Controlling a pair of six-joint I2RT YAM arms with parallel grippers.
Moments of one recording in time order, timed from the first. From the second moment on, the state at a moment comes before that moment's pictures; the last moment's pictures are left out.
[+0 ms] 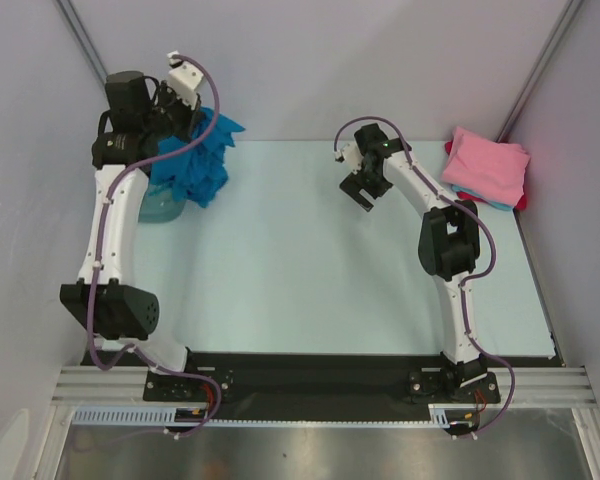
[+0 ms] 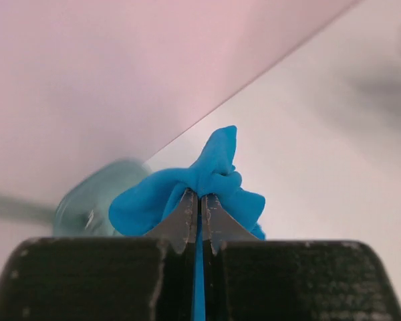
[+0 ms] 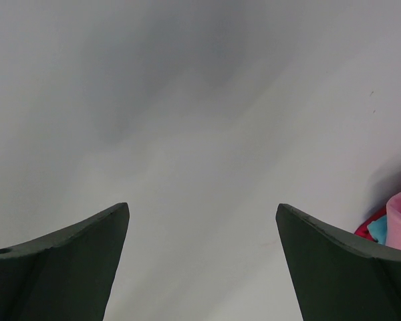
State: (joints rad) left arm 0.00 1.65 1.93 -0.59 0.39 0.46; right arm 0.36 2.28 2.11 -0.96 0.13 -0.51
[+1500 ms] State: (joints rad) left arm -0.19 1.71 1.49 -0.33 -0.25 0.60; right arm 0.37 2.13 1.98 -0.97 -0.12 -0.47
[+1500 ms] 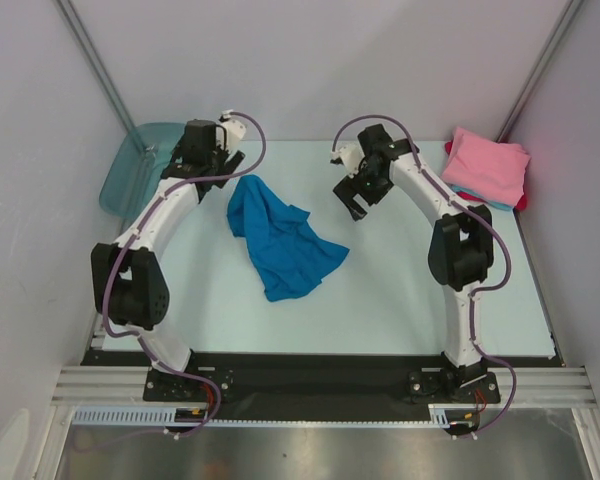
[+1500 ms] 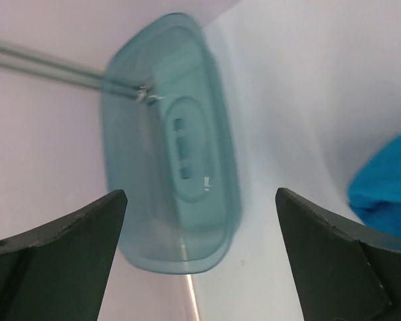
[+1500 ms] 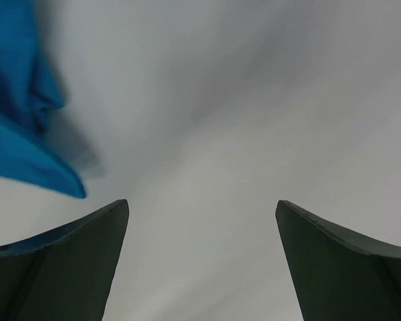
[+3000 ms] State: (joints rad) left arm -0.18 1.78 1.55 -0.26 -0.52 0.55; right arm 0.41 2.37 2.03 -1.28 -0.56 -0.64
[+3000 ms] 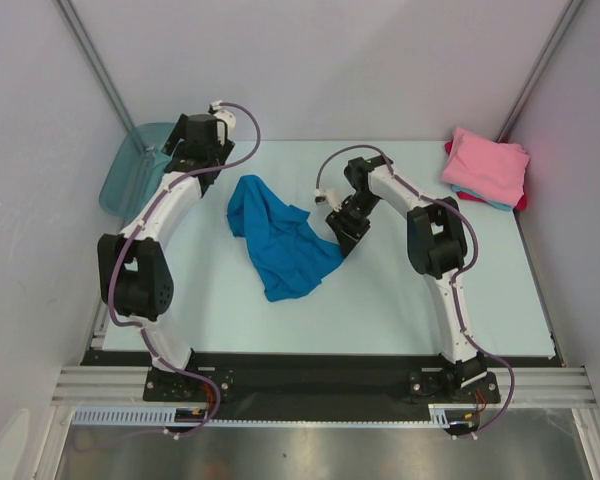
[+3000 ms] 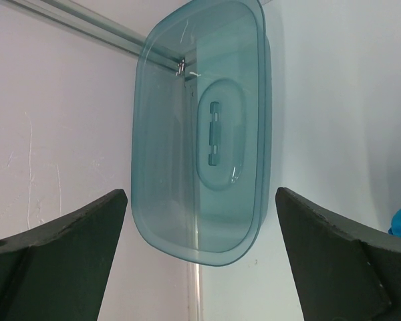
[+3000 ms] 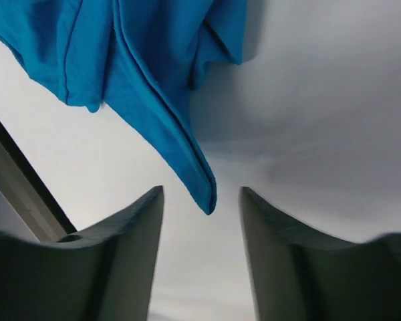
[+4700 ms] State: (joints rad) left arm -0.23 1.88 1.55 -0.26 -0.11 0.81; right arm 0.26 2.10 1.70 0.80 0.57 -1.40
